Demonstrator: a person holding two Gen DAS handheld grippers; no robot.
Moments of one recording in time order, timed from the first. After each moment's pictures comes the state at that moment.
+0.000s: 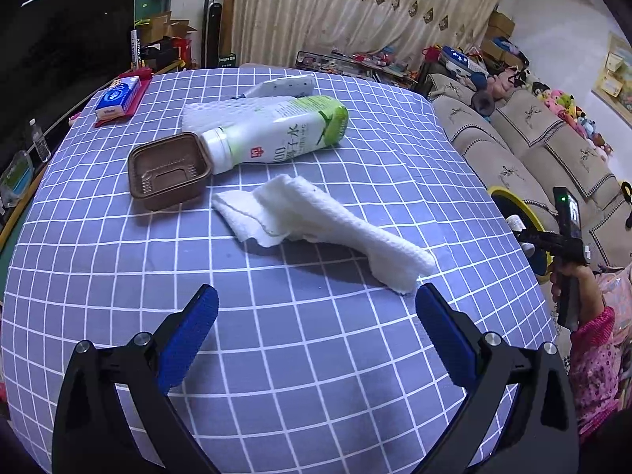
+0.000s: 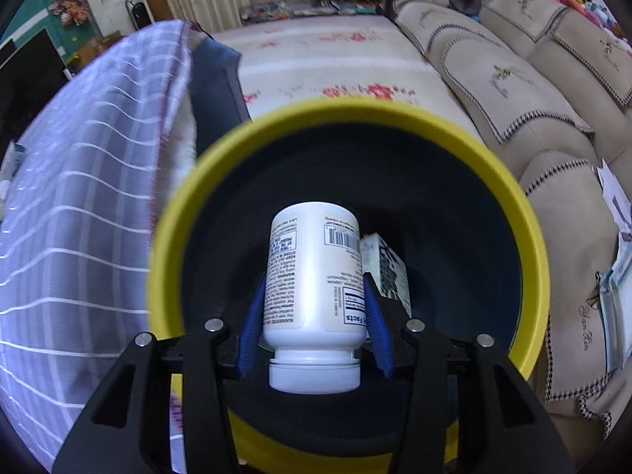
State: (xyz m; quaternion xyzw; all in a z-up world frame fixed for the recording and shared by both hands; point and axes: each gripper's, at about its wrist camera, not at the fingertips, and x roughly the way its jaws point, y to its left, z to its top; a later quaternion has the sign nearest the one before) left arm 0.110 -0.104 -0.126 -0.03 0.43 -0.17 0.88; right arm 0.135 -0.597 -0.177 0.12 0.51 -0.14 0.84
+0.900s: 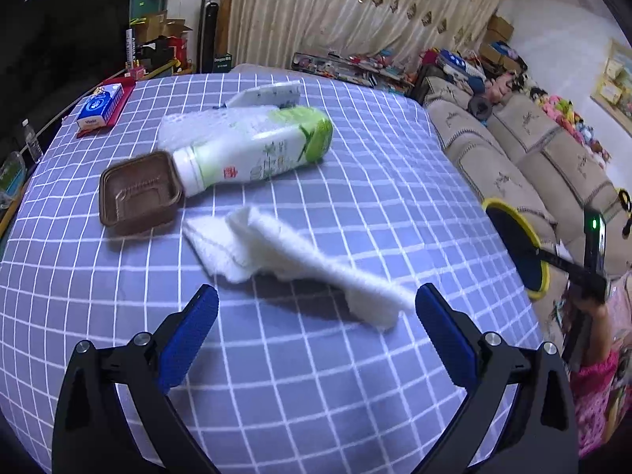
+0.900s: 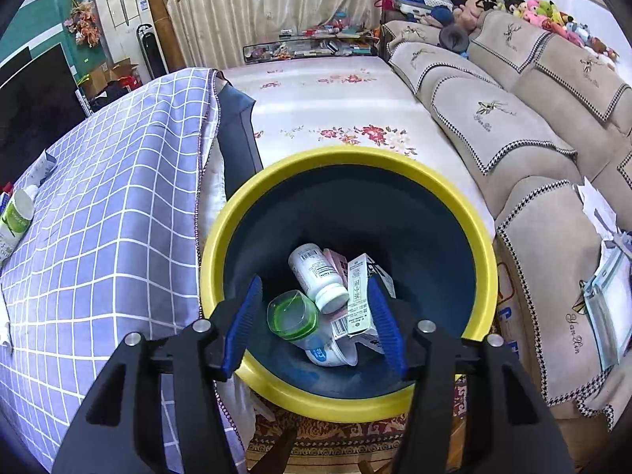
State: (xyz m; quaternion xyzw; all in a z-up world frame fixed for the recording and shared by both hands) left arm 0.136 -0.124 -0.121 -0.04 0.43 -0.17 0.89; right arm 0.090 -0.573 -0.129 0.10 0.43 -0.15 0.88
